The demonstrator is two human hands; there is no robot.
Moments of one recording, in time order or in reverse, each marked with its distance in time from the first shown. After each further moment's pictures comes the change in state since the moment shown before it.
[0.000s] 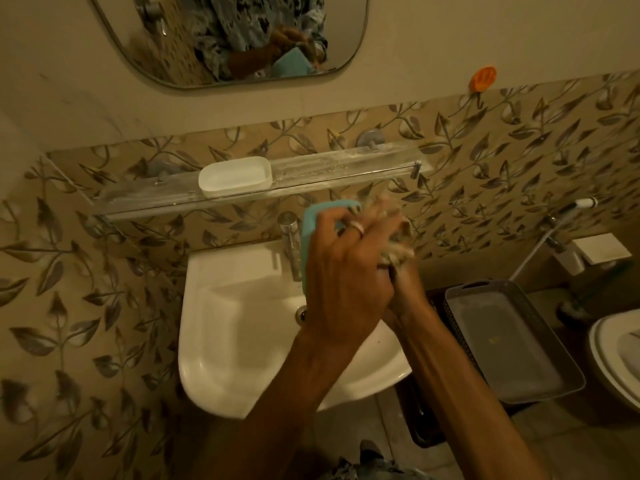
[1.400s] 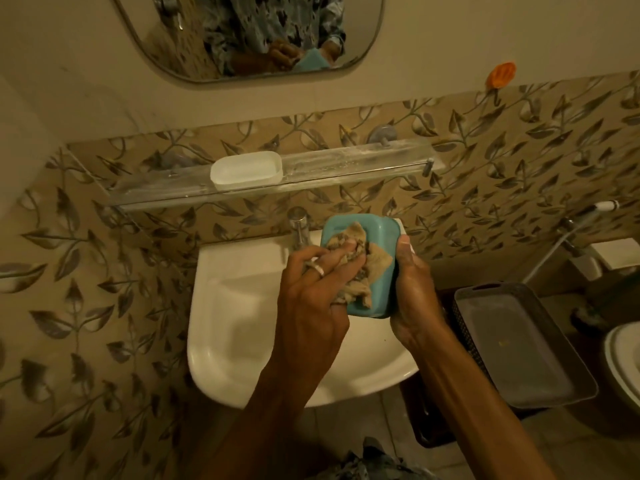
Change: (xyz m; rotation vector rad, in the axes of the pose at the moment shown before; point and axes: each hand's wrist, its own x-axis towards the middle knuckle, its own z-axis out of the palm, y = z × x) left_hand -0.054 -0.044 -0.013 -0.039 -0.016 -0.052; right_hand -0.003 0.013 -0.008 -0.105 0.177 0.022
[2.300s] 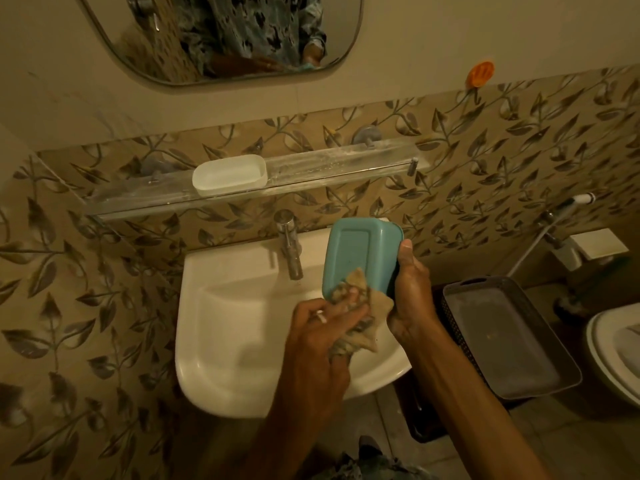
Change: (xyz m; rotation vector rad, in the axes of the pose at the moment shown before) left_hand -0.044 0.011 0.005 -0.165 -0.185 -0.211; right_hand 0.012 0.000 -0.010 0.079 0.138 0.008
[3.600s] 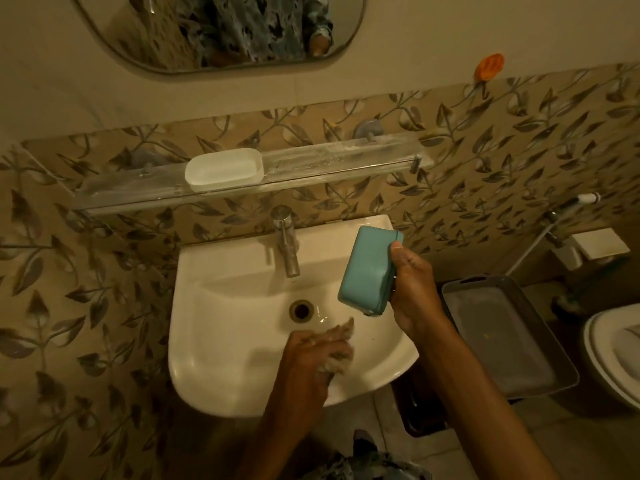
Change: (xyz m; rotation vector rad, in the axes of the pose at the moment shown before) left_hand -0.020 -0.045 0.027 -0.119 -0.153 -0.074; right_hand 0.020 -0.003 -0.008 -0.174 -0.030 -0.054
